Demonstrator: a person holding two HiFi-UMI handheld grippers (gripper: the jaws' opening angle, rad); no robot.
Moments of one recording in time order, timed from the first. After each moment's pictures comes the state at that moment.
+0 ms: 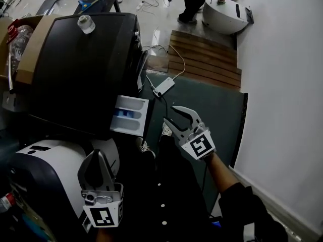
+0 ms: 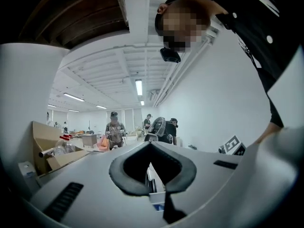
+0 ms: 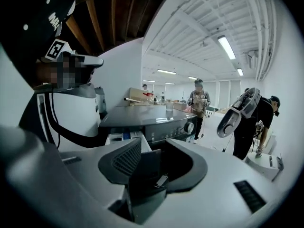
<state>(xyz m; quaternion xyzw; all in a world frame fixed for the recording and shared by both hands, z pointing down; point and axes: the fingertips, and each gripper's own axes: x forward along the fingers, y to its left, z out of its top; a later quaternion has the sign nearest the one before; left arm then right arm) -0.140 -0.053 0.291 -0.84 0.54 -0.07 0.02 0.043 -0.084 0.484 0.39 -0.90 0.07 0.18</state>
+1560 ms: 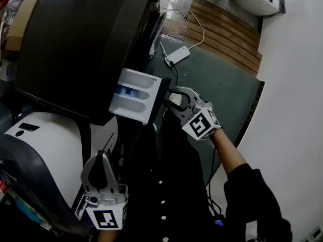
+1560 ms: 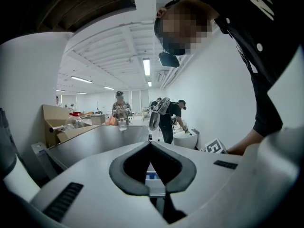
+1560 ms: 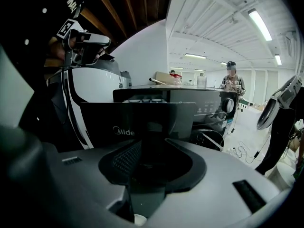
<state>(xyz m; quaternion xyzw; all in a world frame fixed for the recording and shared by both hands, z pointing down) -0.152 -0.031 0.376 -0.80 0.57 -0.16 -0.07 -0.008 -0.081 0.610 0.20 -0.94 0.08 0.26</state>
